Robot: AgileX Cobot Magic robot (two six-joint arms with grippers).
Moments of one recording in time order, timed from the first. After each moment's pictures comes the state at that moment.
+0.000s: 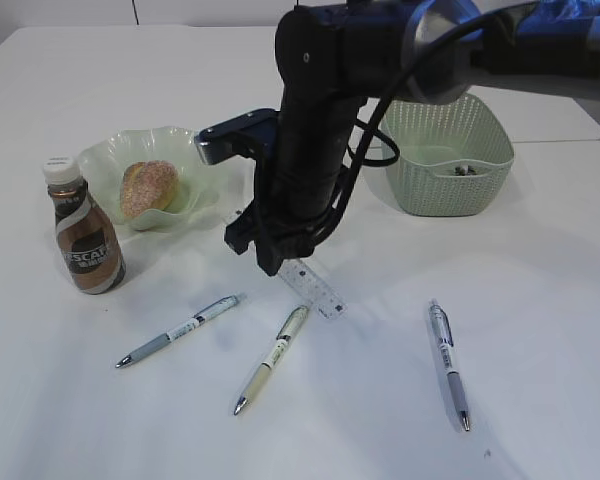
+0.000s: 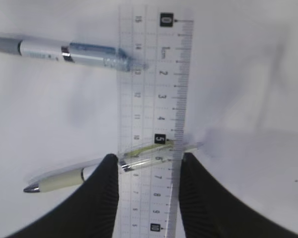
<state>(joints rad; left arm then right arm) -0.23 0.84 -0.94 0.11 0.82 0.02 0.56 2.18 -1.81 0.14 1.11 -0.23</state>
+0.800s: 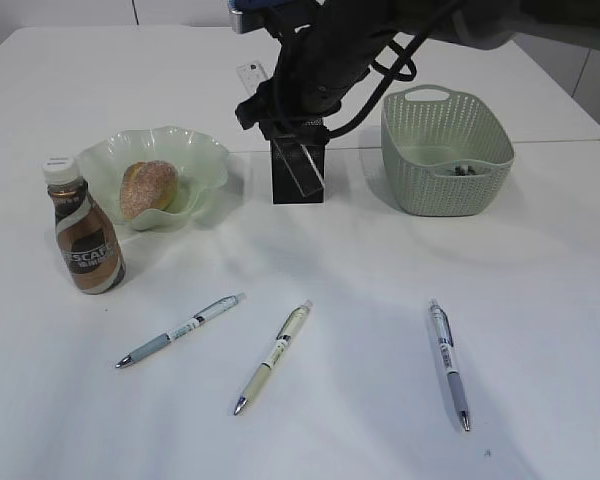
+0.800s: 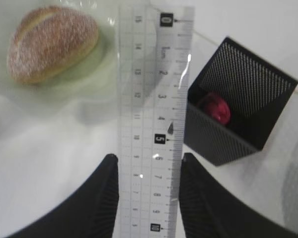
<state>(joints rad) -0.23 0.84 -0.94 0.16 0.65 0.02 0.46 2.18 -1.98 0.04 0.79 -0.15</state>
